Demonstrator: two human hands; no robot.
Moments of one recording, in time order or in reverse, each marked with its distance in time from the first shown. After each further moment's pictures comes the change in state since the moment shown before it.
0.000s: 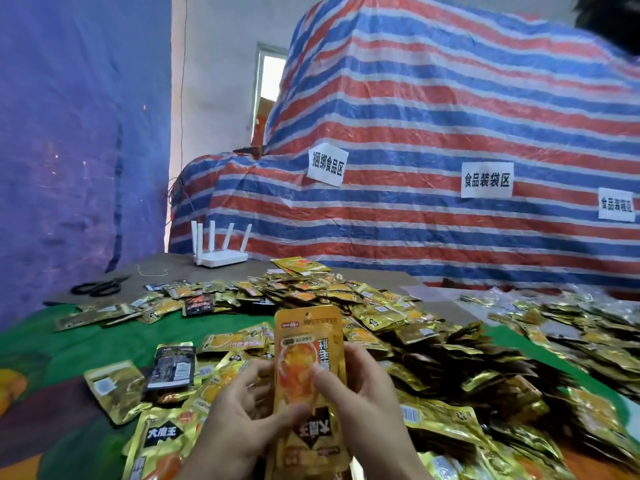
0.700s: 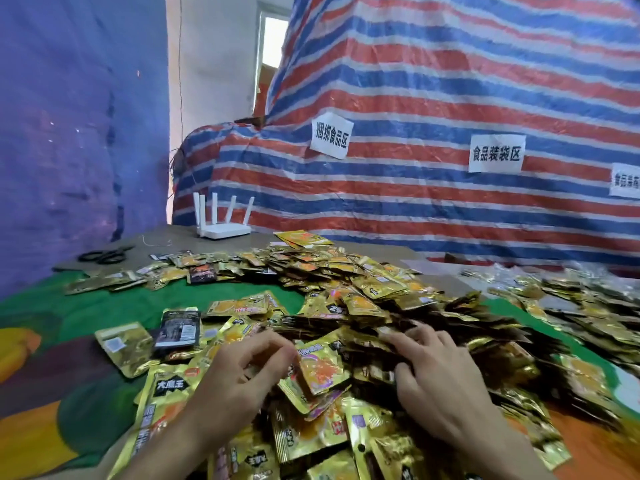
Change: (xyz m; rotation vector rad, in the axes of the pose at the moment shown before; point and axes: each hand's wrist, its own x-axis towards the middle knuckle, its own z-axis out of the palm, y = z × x) left_hand -0.006 -0.002 -0.013 0.477 -0.055 0.311; right_hand -0.004 0.011 -0.093 -1.433 0.044 -0.084
